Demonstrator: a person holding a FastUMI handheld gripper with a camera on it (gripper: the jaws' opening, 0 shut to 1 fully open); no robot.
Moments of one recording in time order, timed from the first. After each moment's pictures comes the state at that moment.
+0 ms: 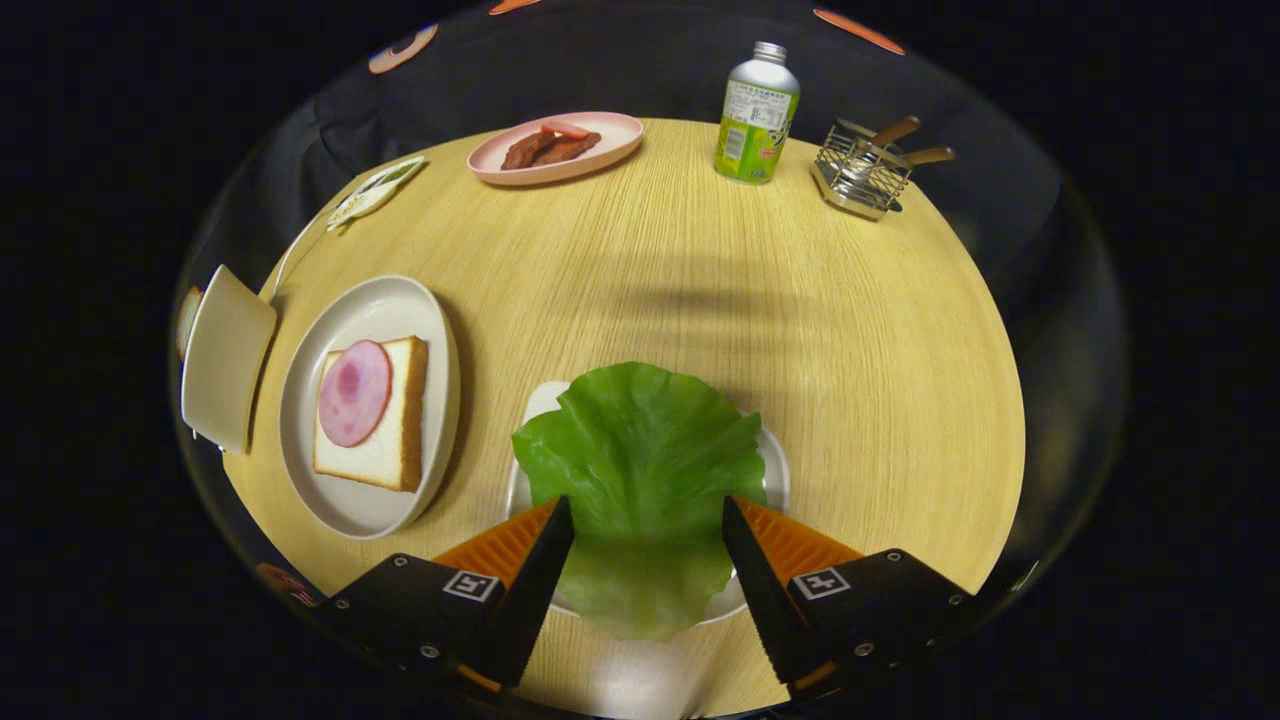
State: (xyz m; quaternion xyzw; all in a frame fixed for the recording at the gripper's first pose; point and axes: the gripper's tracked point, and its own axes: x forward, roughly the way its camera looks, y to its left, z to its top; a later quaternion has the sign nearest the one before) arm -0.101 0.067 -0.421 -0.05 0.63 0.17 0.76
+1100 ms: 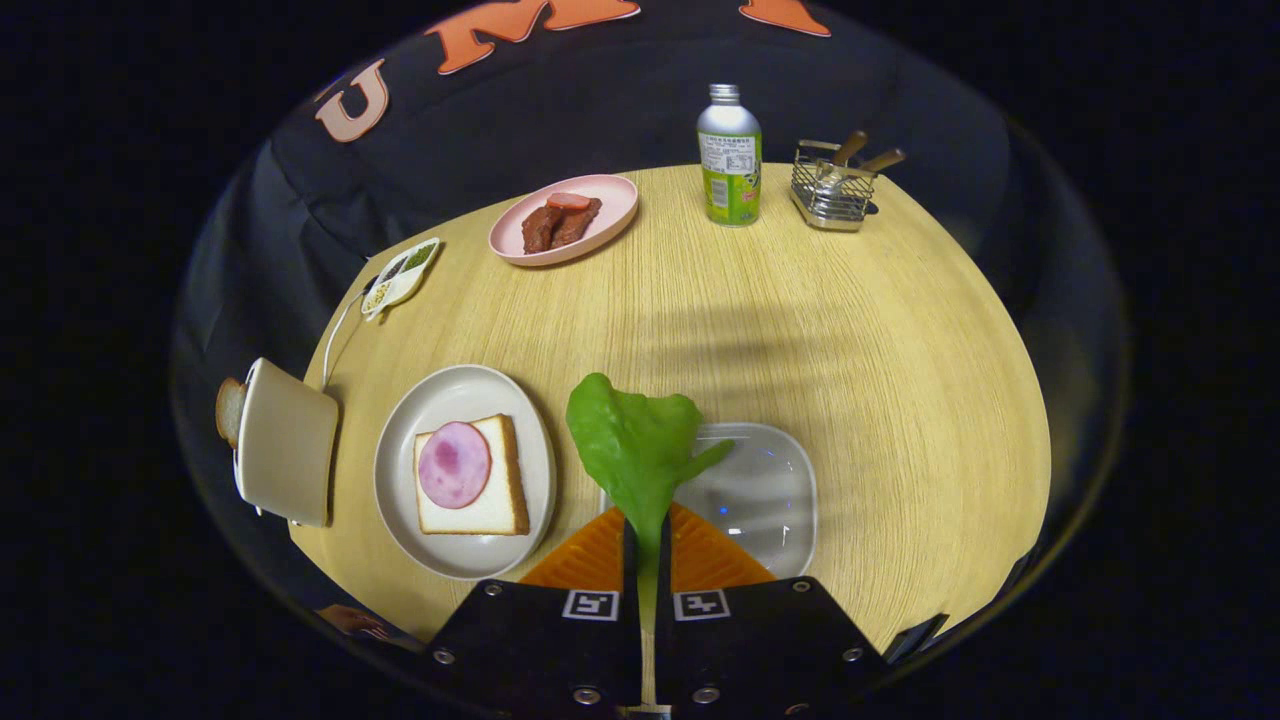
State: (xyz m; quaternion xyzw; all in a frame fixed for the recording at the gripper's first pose) arm -0.089 0.103 -0.351 0.07 0.59 0.16 0.79
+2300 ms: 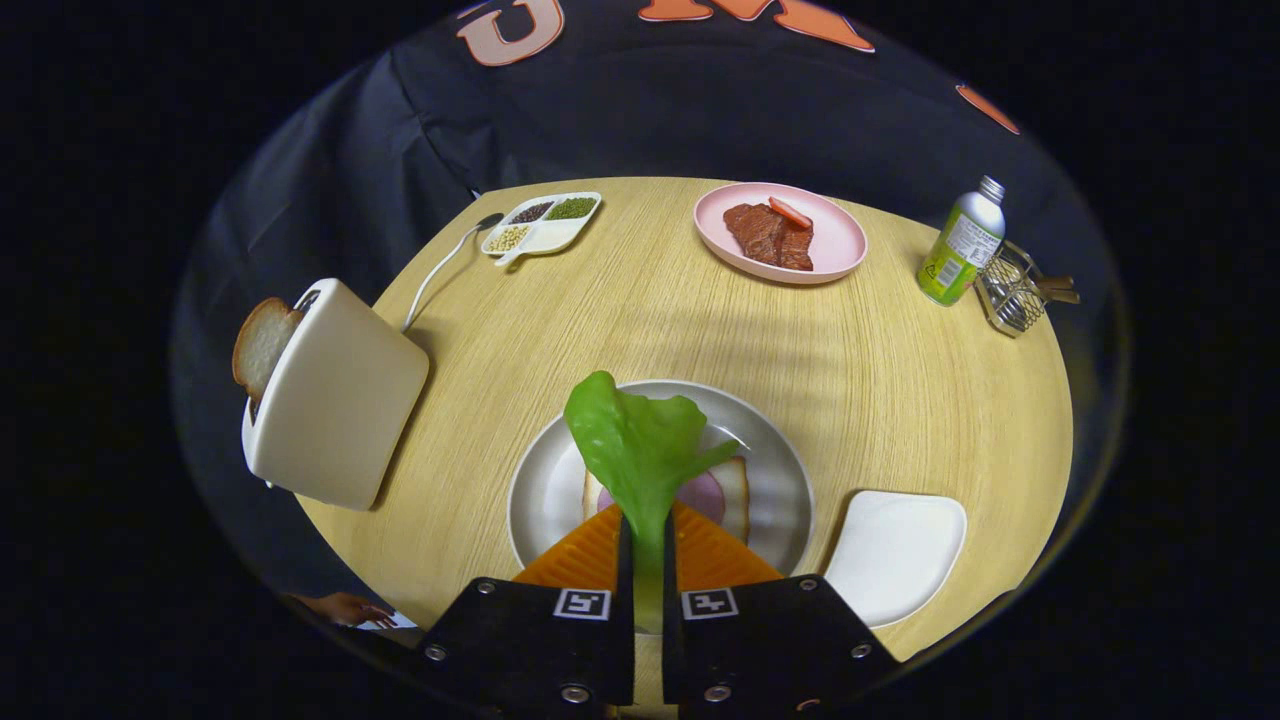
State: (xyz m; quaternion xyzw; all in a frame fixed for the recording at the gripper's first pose) arm -0.098 0.269 -0.329 -0.01 0.57 0.28 0.77
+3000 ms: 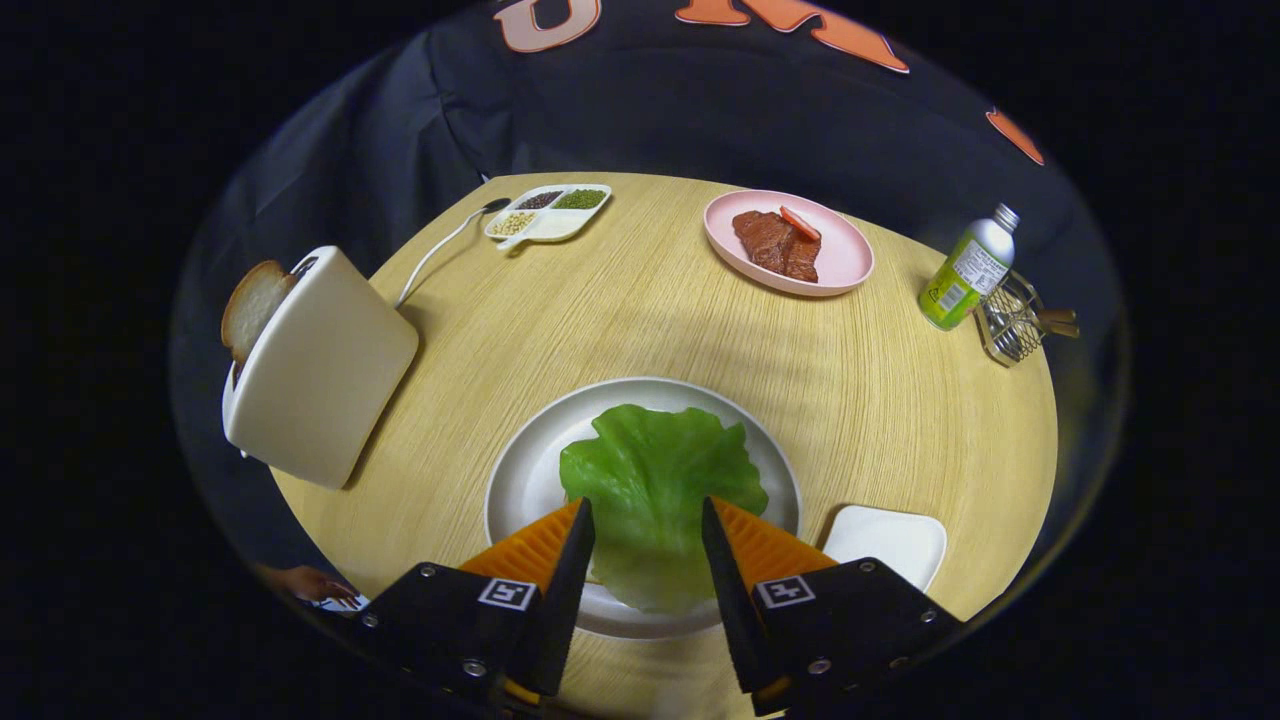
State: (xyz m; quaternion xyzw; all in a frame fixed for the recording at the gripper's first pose) arm -0.094 0.262 -0.332 -0.05 0.55 0.30 0.78
